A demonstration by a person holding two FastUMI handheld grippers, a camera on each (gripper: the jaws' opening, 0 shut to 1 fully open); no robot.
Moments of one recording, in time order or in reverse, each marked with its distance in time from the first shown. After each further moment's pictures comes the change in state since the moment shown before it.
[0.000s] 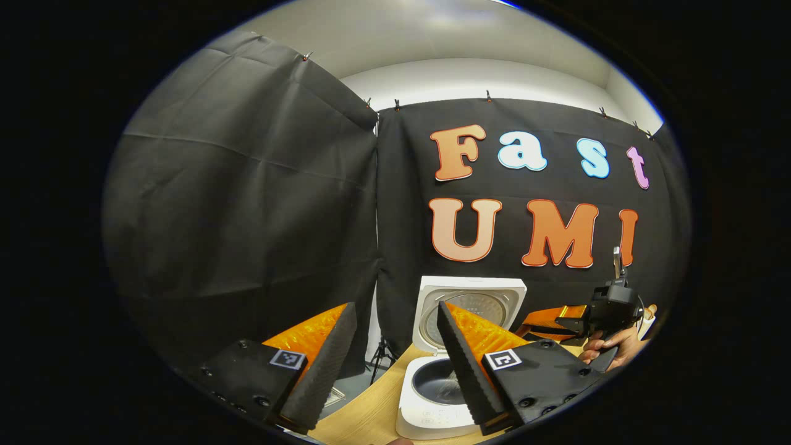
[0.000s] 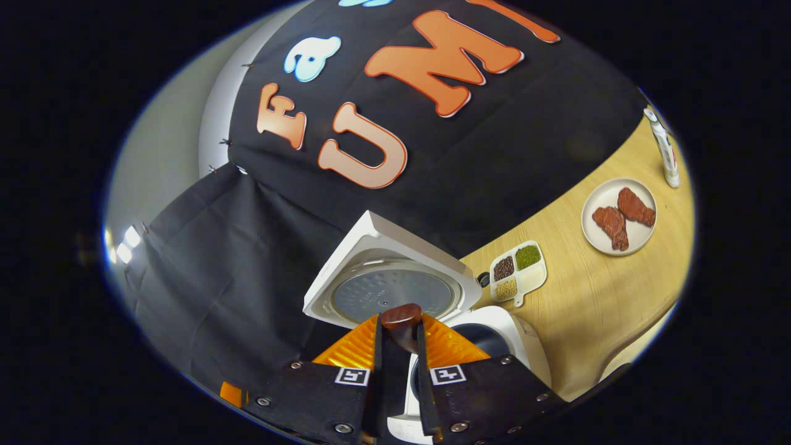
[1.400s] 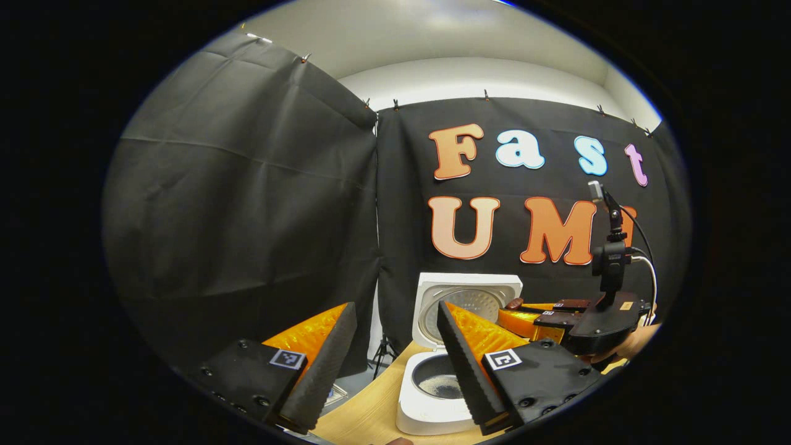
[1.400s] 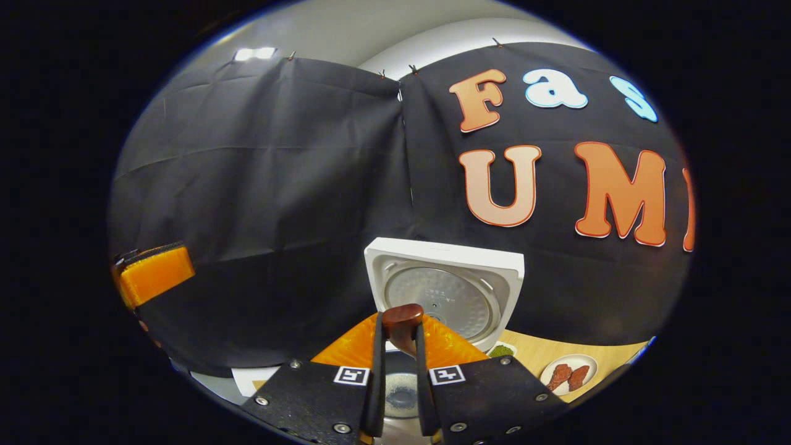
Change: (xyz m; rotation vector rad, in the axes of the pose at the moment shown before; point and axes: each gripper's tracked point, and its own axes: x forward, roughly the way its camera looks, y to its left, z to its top) left arm -0.022 -0.007 0.001 0.018 0.003 0.005; right arm -0.030 0.082 -0.027 -0.843 -0.040 0.171
